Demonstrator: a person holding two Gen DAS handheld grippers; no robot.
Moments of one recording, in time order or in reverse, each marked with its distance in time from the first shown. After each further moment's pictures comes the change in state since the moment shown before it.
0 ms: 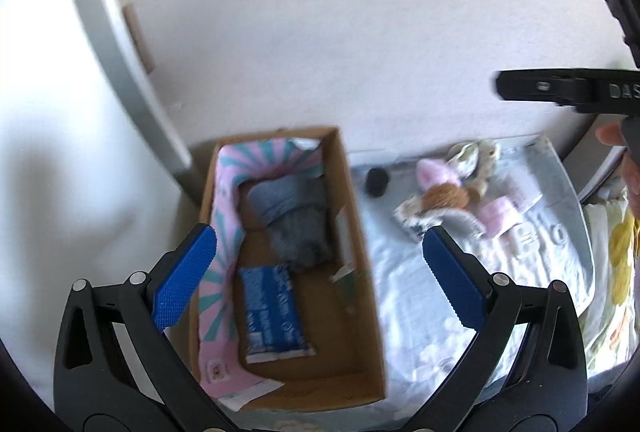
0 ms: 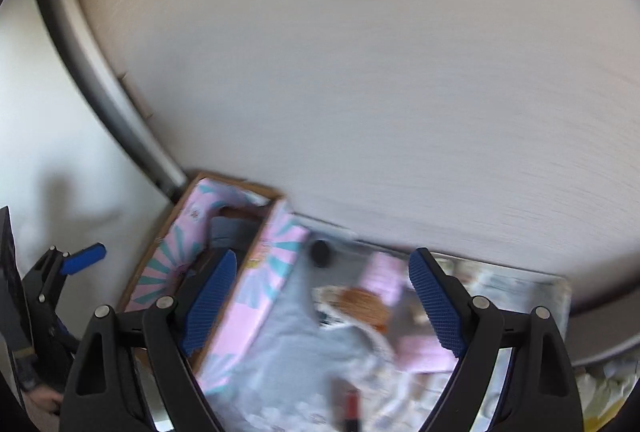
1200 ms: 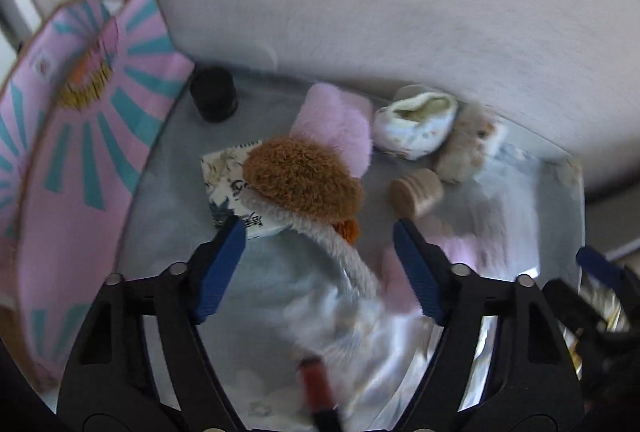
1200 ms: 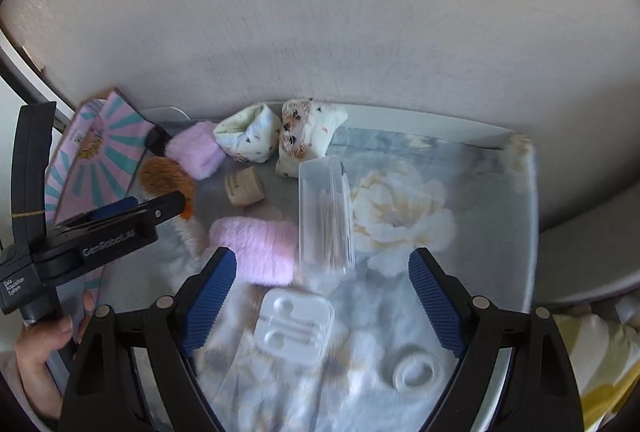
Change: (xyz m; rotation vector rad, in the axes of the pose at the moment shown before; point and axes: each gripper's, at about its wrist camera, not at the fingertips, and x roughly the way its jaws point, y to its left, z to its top) left arm 0.197 -0.172 -0.015 -0.388 0.303 0.020; right arm 0.076 -0.193 -0.127 0.092 0.222 -0.009
